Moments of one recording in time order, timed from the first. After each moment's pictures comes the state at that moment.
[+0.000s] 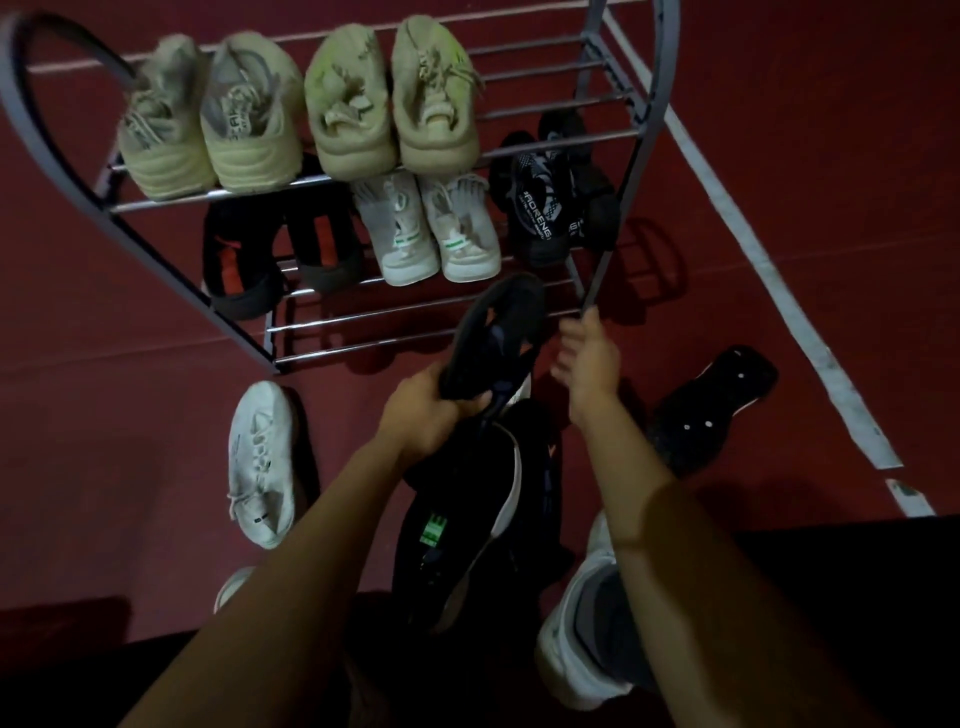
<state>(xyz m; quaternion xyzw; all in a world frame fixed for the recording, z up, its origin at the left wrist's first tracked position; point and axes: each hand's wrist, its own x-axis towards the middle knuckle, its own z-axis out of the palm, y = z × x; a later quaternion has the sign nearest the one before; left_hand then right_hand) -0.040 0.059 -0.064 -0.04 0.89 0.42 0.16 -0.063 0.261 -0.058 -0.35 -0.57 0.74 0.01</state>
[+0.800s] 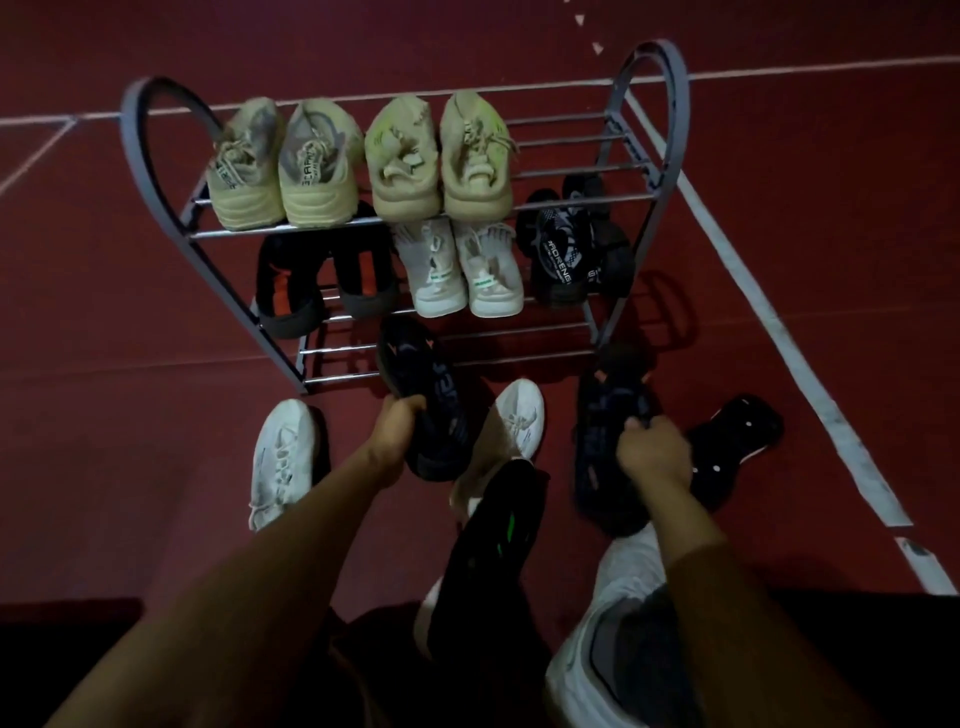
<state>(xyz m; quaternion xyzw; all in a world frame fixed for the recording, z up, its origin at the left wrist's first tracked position) -0.052 0.022 -0.074 -0.25 0.66 0.69 0.14 -0.008 0.311 -0.063 -0.38 -0.83 0.40 -0.07</state>
